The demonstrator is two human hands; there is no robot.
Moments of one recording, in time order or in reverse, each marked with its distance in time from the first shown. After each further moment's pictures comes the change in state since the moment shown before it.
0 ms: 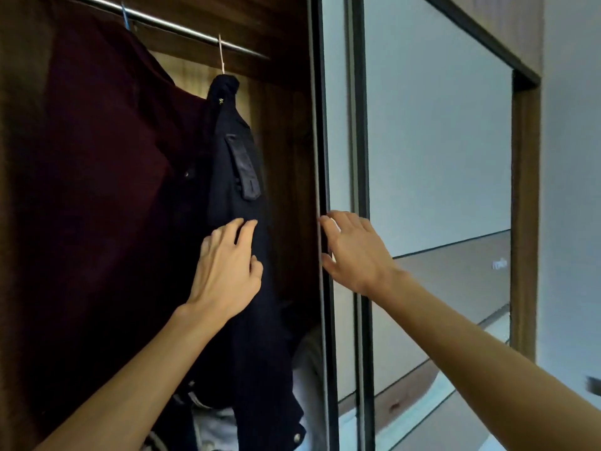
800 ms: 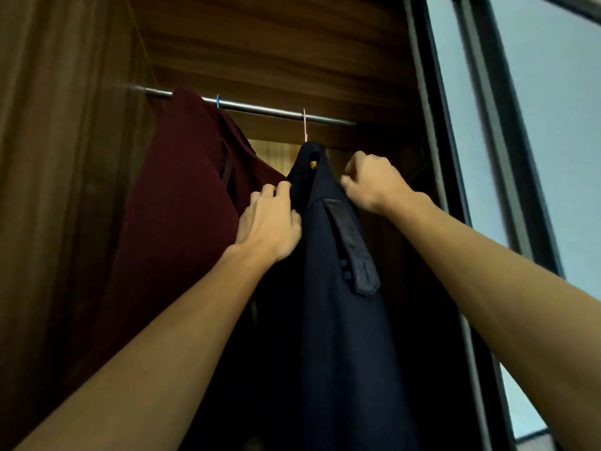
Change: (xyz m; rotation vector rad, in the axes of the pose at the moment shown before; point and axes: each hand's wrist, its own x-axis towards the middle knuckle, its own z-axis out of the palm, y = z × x) left_hand 0.225 -0.103 -0.028 0.138 0.201 -0.122; right_hand 0.314 -0.014 -0.012 0.462 0.281 0.111
